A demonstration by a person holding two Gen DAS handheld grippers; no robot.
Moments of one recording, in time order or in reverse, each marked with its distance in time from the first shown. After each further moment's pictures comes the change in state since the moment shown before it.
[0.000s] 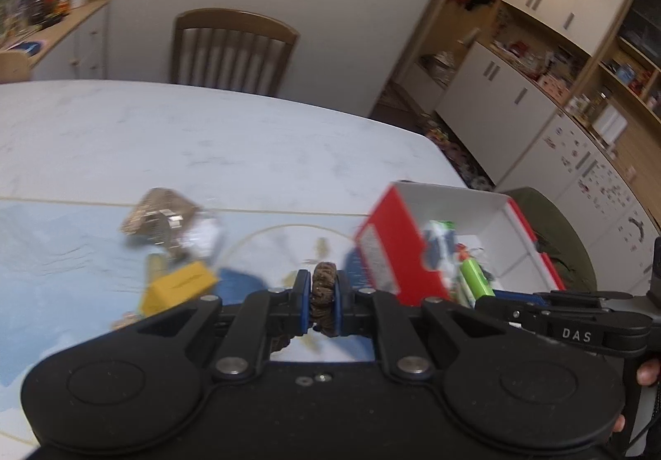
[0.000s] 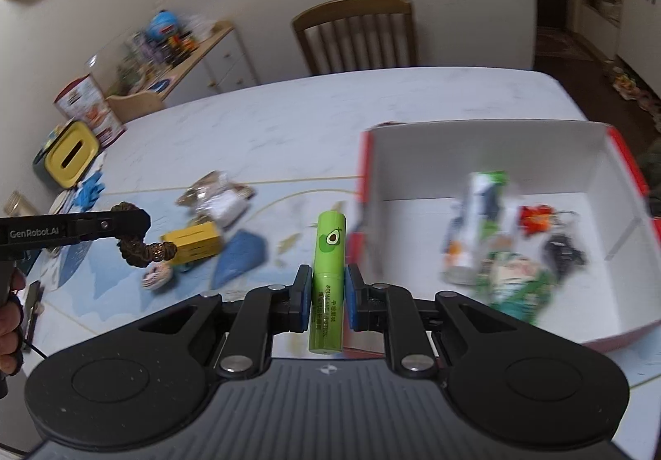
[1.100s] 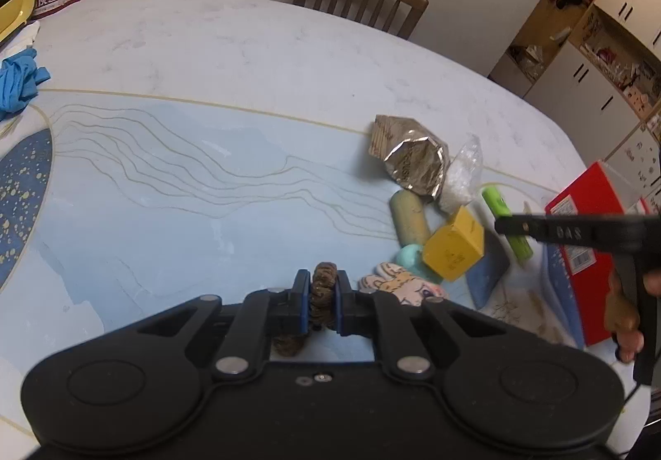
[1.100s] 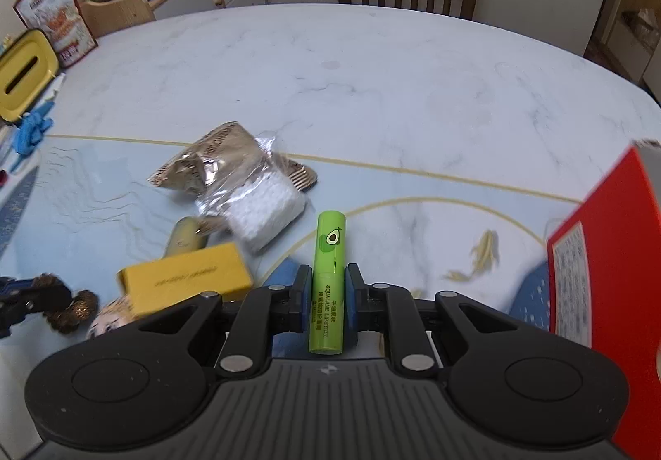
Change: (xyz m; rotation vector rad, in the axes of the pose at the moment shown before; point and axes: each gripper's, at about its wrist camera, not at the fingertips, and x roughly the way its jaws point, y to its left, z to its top) left arm 0.019 0.212 -0.046 -0.161 0.086 0.175; right arm 0.209 0.132 0.025 -0.150 0.159 -0.080
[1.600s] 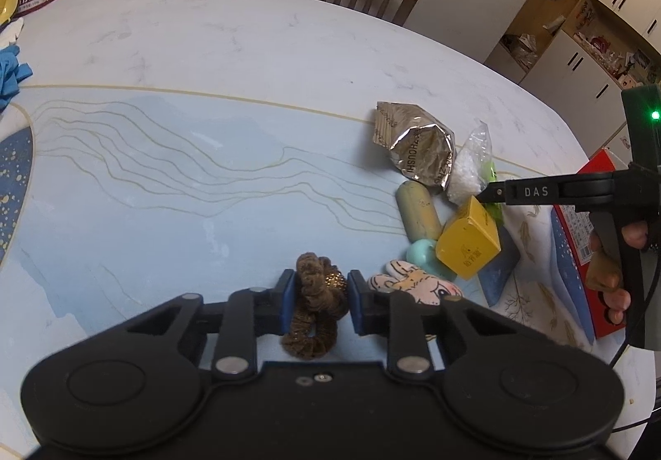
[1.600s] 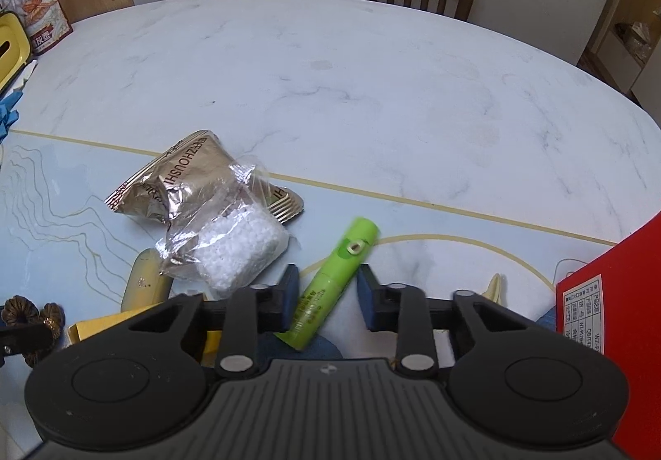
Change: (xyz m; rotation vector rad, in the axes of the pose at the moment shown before) left arm 0.022 0.004 0.000 0.037 0.025 -0.011; right arm 0.043 0.009 0.026 -0.046 0.025 -0.090
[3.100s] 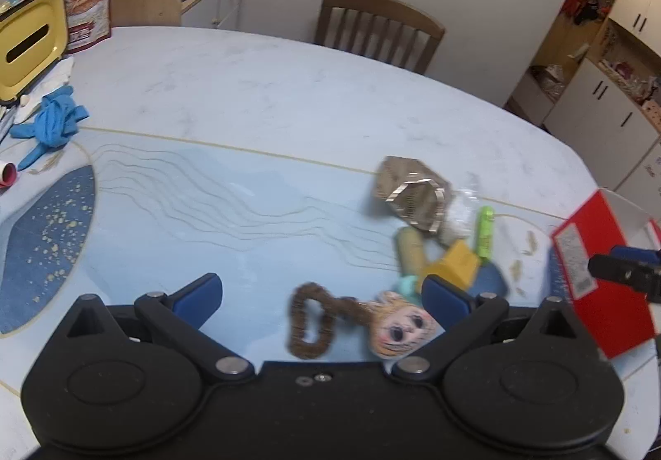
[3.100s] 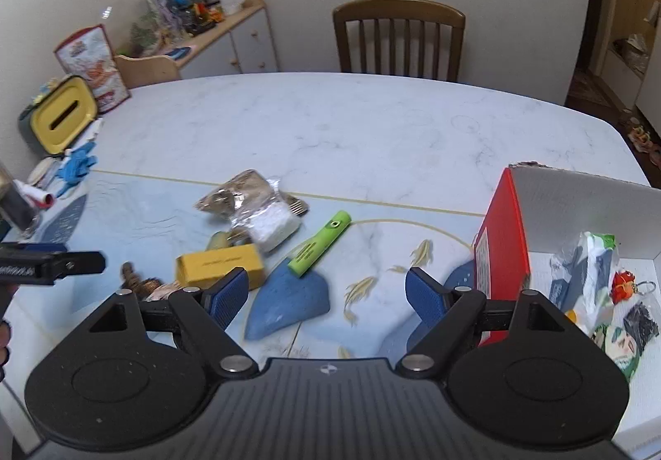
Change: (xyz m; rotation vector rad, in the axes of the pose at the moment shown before) left arm -0.047 -0.017 0.006 -0.038 -0.098 0.116; right arm -0.134 -0.040 -0.051 0.049 -0.179 0.098
